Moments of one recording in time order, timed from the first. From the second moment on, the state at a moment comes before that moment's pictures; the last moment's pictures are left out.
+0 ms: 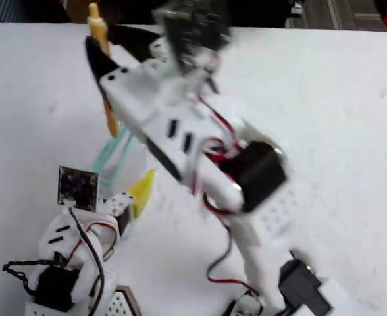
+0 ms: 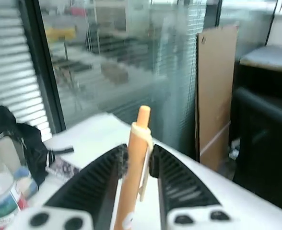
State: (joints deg) left arm 8.9 -105.0 78.7 61.0 6.4; right arm -46.1 -10.9 -37.0 61.6 -0.1
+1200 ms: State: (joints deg) left arm 8.9 -105.0 78.7 61.1 6.4; right arm -36.5 -21.2 -36.8 89.8 -0.1
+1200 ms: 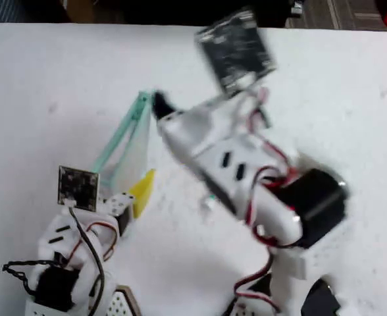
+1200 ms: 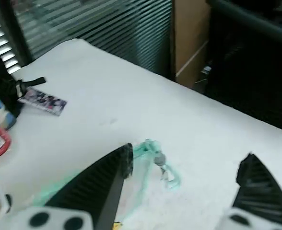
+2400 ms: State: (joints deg) left arm 8.9 -105.0 78.7 61.1 6.4; right arm -11.6 3.3 11.9 62.8 -0.1
